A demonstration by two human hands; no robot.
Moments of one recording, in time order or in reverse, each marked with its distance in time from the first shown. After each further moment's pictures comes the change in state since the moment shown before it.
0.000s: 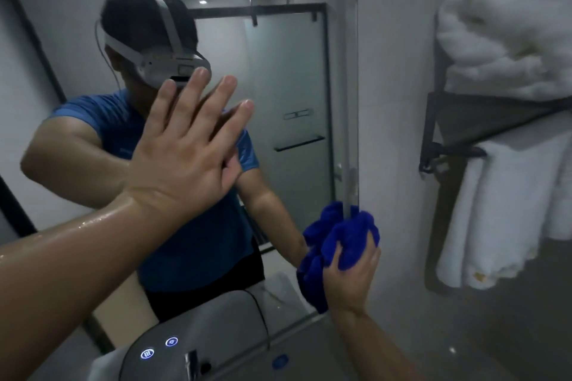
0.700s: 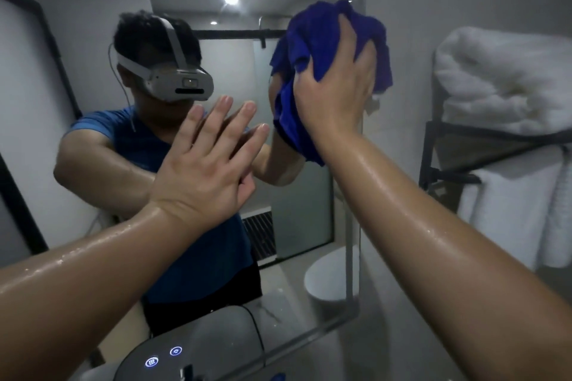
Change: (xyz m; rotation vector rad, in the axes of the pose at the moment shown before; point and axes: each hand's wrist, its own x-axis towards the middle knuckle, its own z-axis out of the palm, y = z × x) left_hand 0.000 -0.002 -0.004 -0.020 -0.010 0.015; right_hand 0.143 -0.314 0.031 -0.059 0.044 -0.474
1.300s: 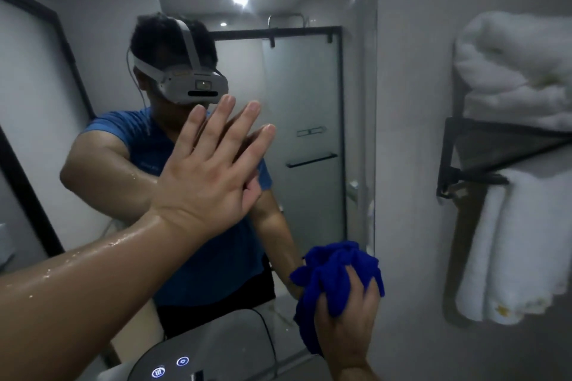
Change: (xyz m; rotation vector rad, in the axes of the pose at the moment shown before) left_hand 0.000 0.000 0.002 0.020 -0.005 0.000; right_hand -0.298 0.184 -0.029 -0.163 -0.203 0.299
